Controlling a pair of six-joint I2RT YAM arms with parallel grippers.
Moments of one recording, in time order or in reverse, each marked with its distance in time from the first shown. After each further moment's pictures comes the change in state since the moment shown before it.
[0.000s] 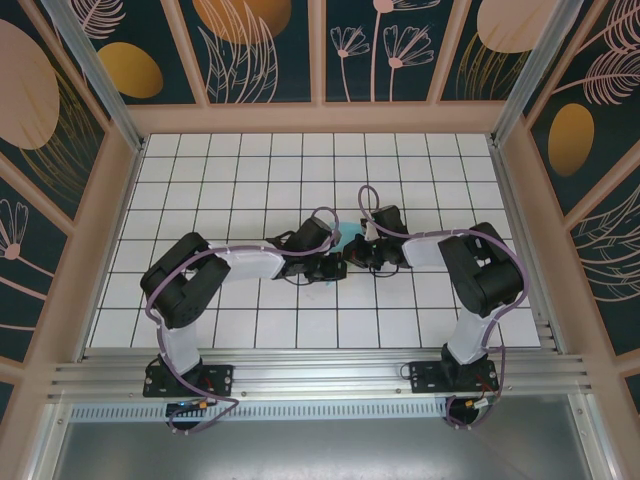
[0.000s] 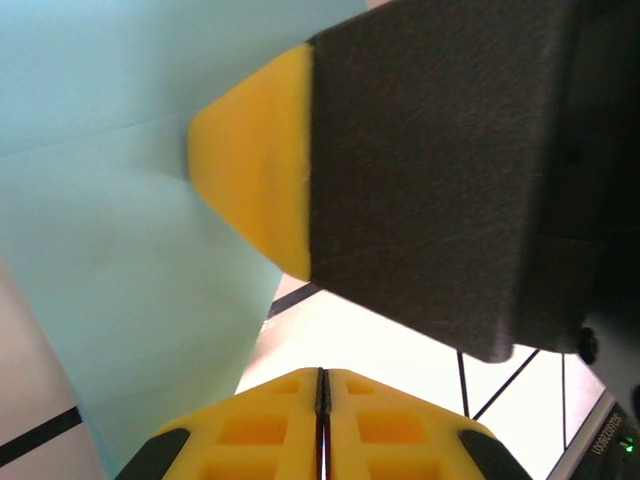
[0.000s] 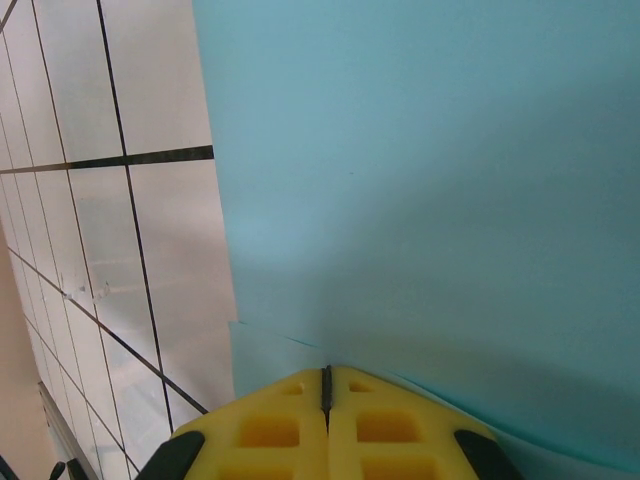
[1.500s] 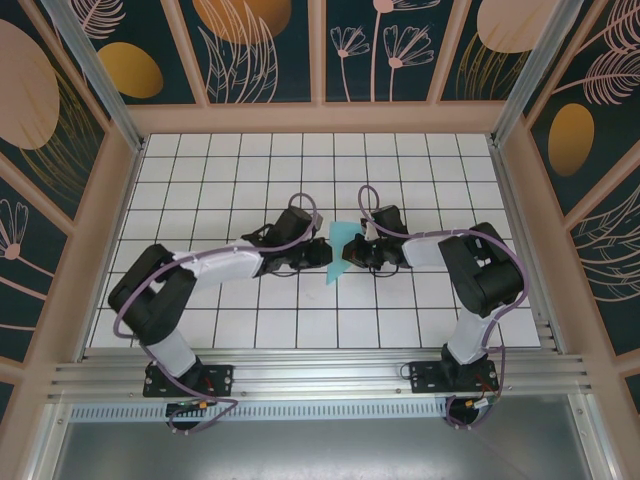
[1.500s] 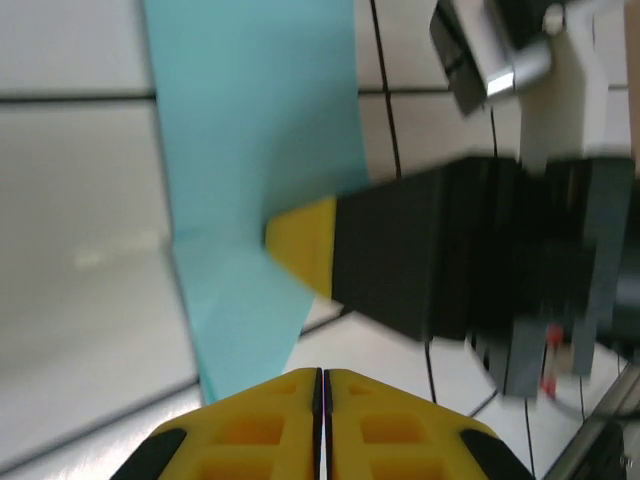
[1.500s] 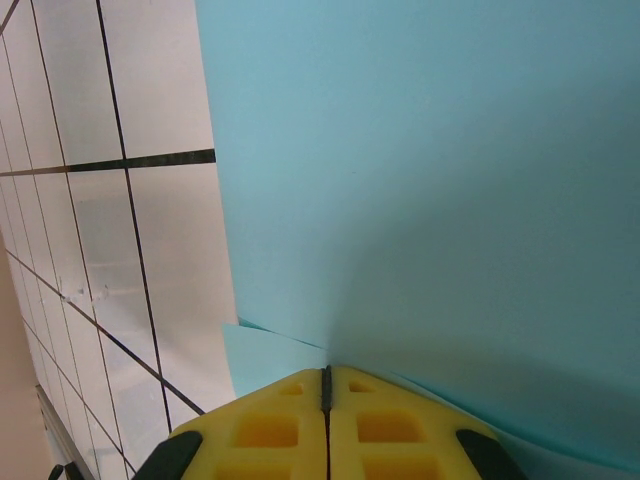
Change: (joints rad) left arm 0.072 -0.151 -0.031 -0.018 -0.082 0.000; right arm 0.000 -0.002 0.000 0.000 0.007 0.000
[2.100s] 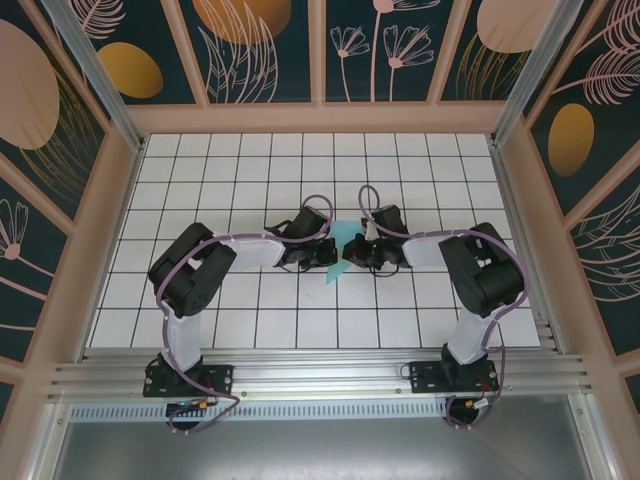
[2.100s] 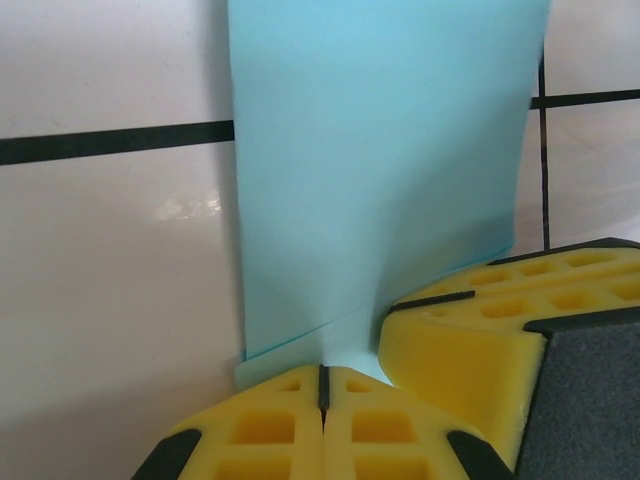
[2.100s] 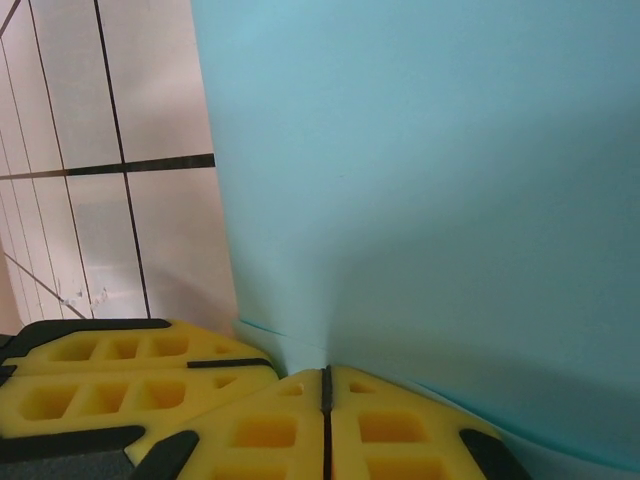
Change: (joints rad) left arm 0.004 0.234 0.117 -0.014 -0.031 0.028; right arm -0.002 -0.004 0.005 -0.008 0.004 0.000
